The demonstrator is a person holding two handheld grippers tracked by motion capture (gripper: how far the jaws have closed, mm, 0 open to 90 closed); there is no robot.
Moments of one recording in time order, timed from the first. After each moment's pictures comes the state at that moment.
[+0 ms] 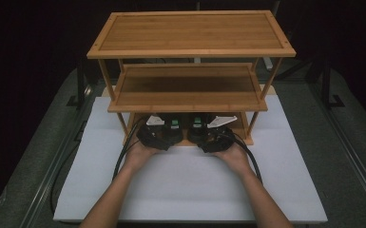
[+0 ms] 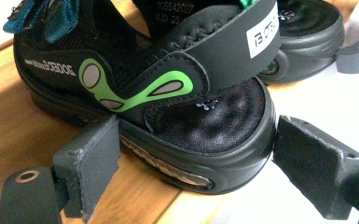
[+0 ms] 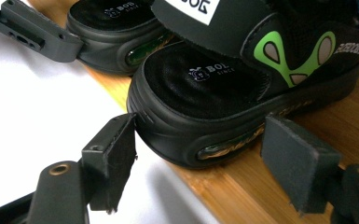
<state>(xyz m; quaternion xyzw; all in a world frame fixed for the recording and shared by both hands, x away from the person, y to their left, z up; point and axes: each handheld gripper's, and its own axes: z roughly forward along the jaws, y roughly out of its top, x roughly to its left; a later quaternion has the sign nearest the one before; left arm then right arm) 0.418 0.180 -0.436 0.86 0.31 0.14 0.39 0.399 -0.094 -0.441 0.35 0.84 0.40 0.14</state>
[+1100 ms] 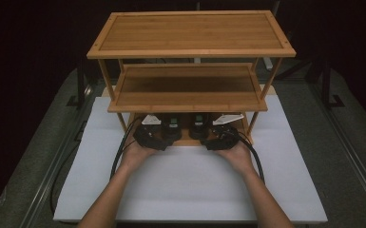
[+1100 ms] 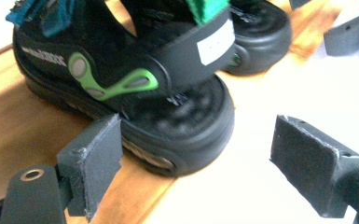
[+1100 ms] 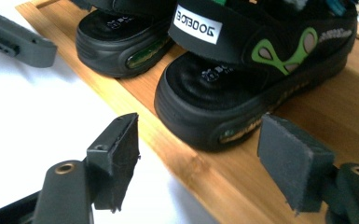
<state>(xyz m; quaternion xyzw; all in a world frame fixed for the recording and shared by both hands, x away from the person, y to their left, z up) 0.404 0.190 -0.425 0.86 0.31 0.13 0.39 0.395 -0.107 -0.433 0.38 0.82 0.41 0.13</state>
